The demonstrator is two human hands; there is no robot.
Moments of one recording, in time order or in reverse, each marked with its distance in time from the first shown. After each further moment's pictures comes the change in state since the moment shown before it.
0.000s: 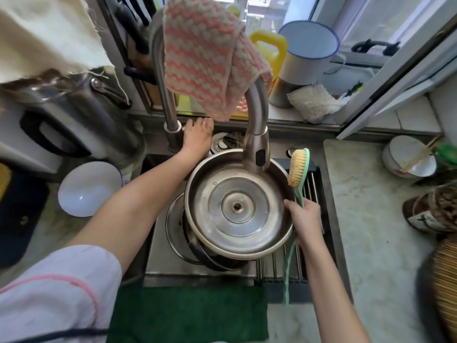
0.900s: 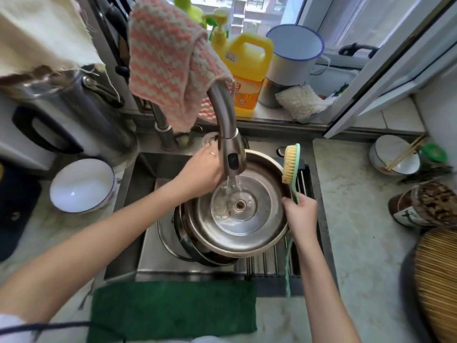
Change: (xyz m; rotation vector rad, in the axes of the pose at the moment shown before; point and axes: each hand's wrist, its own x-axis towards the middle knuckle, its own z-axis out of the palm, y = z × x) left_hand -0.099 0.034 -0.020 -0.446 0.334 0.480; right_hand -0.006 -0.002 -0.017 -0.122 0.081 -0.122
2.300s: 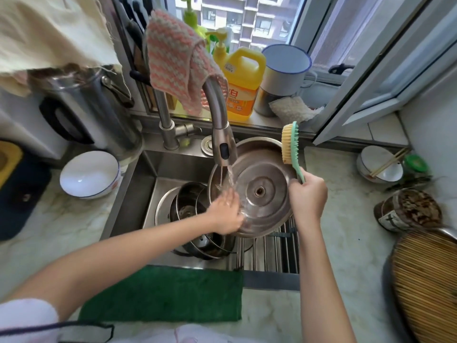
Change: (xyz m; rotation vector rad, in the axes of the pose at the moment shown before) left_hand -0.045 0.113 0.037 -0.003 -0.755 -0.321; right_hand -0.013 -0.043 -0.038 -0.312 0.179 -0.299
